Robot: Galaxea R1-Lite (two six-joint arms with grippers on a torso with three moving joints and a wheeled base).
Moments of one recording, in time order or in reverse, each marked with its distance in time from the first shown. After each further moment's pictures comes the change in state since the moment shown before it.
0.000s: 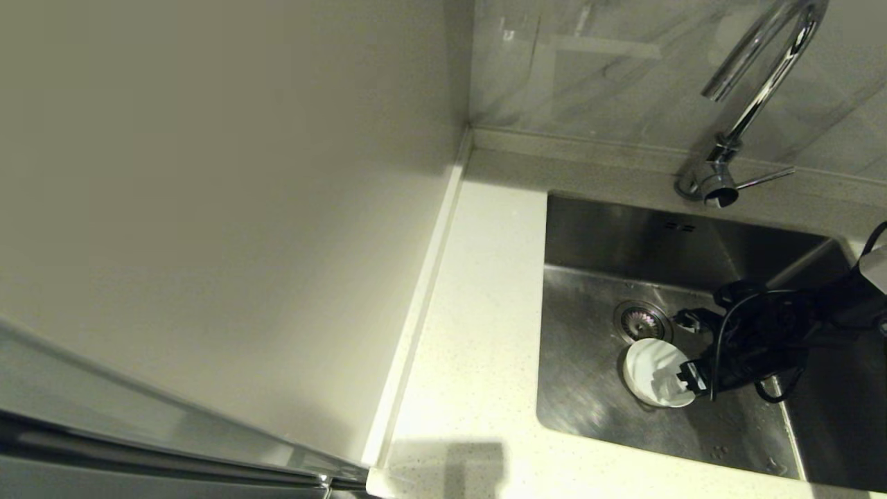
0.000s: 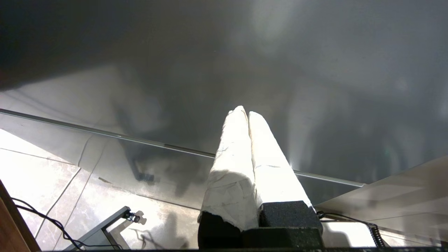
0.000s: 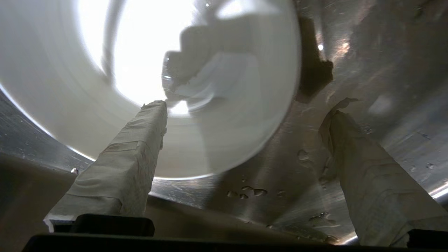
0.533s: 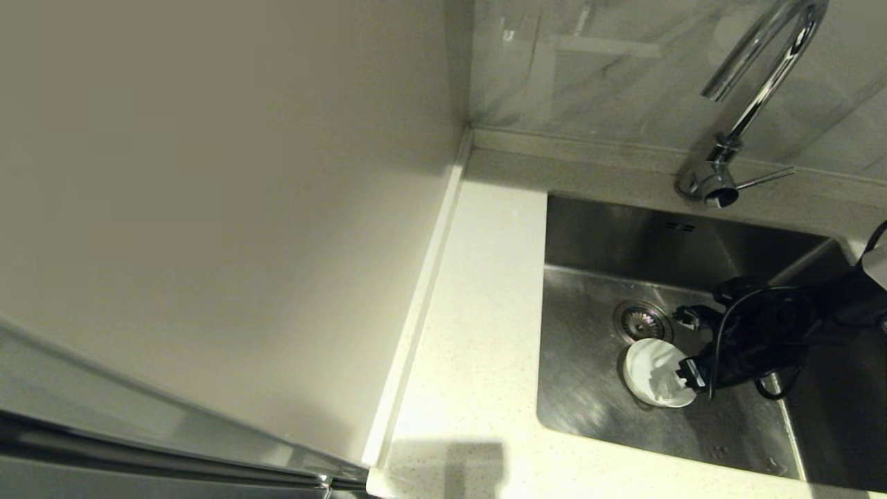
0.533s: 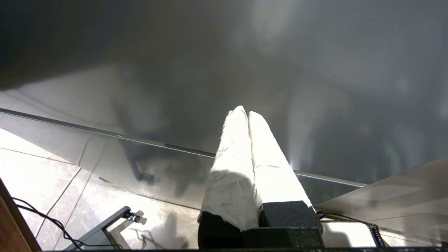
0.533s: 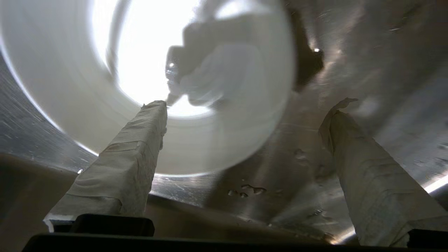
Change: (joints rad) left arm 0.000 0.000 0.000 0.000 0.000 0.000; right arm 0.008 -0.024 0.001 0.001 -0.011 0.011
